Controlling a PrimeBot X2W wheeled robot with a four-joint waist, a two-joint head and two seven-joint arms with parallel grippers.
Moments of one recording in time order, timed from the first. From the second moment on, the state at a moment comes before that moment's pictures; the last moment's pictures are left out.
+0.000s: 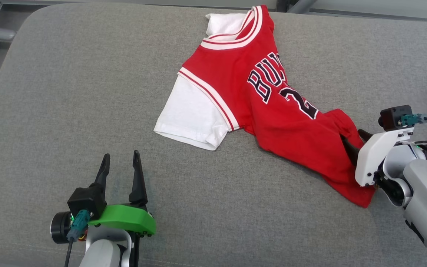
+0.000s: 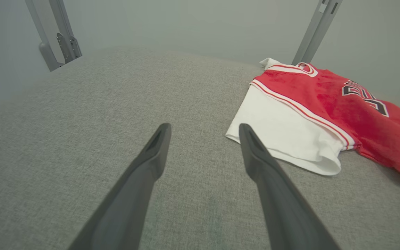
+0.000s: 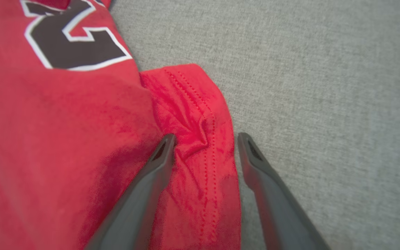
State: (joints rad) left arm -0.17 0.05 -0.21 0.30 -0.32 0.09 -0.26; right arm -0.61 -0.45 0.57 0.70 0.75 0.13 0.15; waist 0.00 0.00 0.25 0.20
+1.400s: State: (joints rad) left arm -0.17 0.05 -0.20 0.30 -0.32 0.08 -0.26; right arm -0.81 -0.41 0.37 0.93 0.46 0.13 -0.26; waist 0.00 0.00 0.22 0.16
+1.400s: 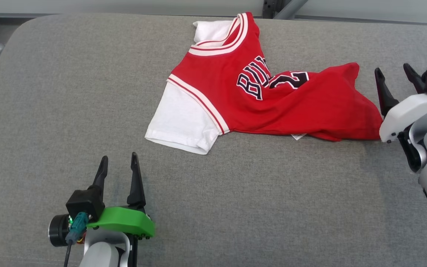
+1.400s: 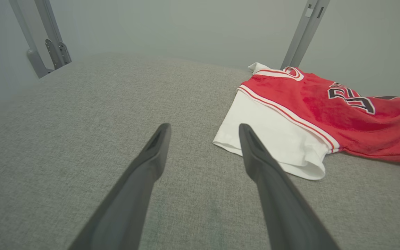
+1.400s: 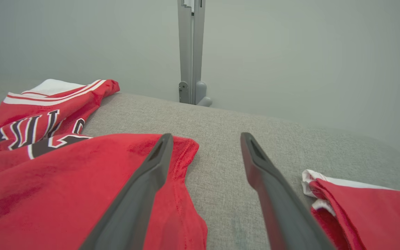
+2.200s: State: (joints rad) left arm -0.03 0.05 -0.15 0.24 -0.26 0.06 -0.26; right arm -0.07 -0.07 -0.05 0.11 0.15 0.13 -0.26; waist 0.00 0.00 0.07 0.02
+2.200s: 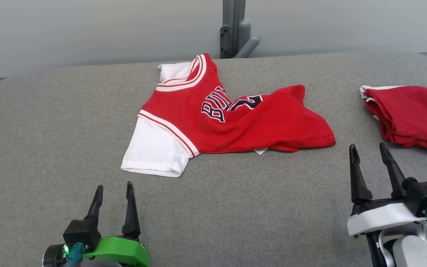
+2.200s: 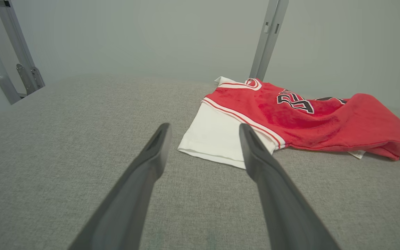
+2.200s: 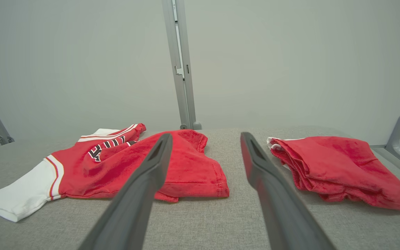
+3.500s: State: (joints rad) left arm -0.21 0.06 -0.14 0.45 -0.27 0.03 -0.13; right arm -0.07 -0.05 -0.02 0.11 0.14 0.13 -0.26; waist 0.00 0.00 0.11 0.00
